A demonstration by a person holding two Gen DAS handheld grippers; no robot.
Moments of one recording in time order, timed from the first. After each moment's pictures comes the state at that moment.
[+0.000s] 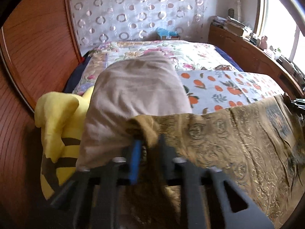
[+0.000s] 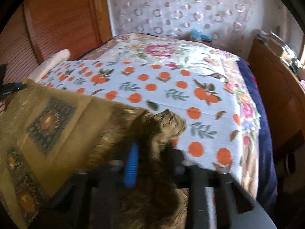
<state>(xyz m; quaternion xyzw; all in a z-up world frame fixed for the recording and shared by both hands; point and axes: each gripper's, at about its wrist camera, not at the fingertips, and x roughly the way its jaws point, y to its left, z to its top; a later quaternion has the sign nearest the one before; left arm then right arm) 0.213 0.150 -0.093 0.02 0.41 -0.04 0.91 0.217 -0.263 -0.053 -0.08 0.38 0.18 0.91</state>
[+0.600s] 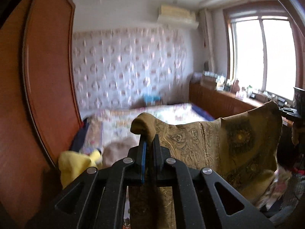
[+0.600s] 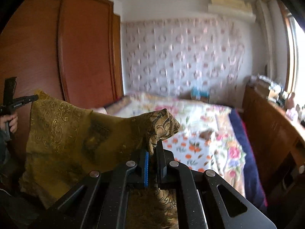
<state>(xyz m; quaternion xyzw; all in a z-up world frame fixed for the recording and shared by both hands) 0.015 0.116 0.114 0.02 0.16 -0.09 0.98 -0.010 -0.308 0.087 -0.06 0.14 0.18 0.97</state>
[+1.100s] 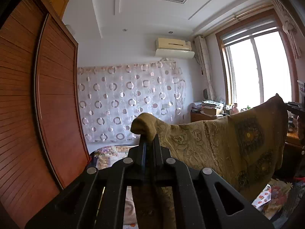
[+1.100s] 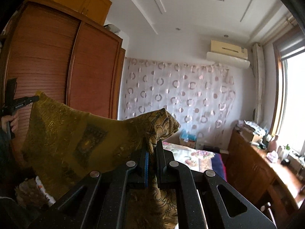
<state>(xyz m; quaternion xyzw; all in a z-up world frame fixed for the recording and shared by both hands) -0.026 0.125 0.206 0.04 0.06 -0.08 0.99 -0.110 -0.315 0.185 -0.11 0.02 0.16 0.98</state>
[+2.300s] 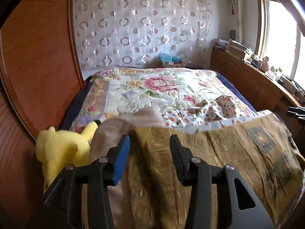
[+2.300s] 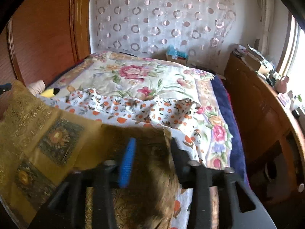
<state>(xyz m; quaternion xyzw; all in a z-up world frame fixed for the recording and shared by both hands) 0.262 0.139 -0.034 0.00 0.33 -0.03 0.94 0.216 -0.235 0.091 -0.10 0.32 0.09 0.94</state>
